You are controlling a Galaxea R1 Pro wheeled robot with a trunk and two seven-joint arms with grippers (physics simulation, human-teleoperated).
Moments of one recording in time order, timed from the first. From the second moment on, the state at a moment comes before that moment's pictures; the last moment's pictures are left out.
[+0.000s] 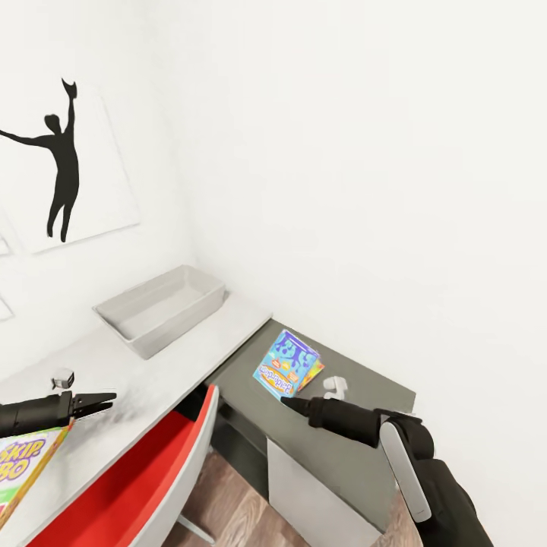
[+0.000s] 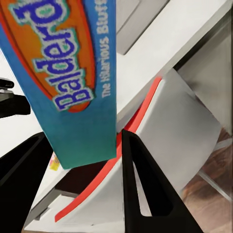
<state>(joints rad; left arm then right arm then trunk) -0.59 0.58 0.28 -0.78 0.00 0.85 -1.57 -0.34 0.02 0.05 -1.43 -0.42 0.87 0.65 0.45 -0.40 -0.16</state>
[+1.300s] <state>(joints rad) -0.59 0.58 0.28 -0.78 0.00 0.85 -1.57 -0.34 0.02 0.05 -1.42 -0.42 0.86 0.65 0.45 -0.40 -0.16</state>
